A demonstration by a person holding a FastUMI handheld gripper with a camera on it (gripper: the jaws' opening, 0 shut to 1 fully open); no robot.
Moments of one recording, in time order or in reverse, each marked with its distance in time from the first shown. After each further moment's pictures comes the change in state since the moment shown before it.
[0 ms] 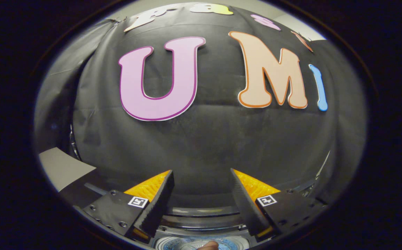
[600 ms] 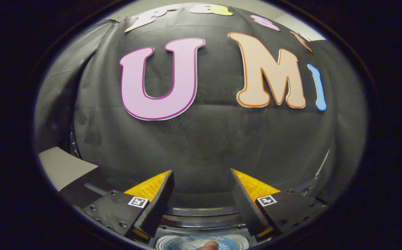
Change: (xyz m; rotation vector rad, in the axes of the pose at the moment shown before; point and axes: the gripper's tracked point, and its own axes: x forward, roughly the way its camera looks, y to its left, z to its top) arm 0.000 0.000 0.001 0.003 -0.012 0.000
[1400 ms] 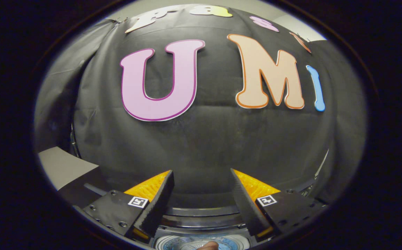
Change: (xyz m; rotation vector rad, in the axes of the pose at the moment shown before) arm 0.000 0.000 0.001 0.001 -0.024 0.002
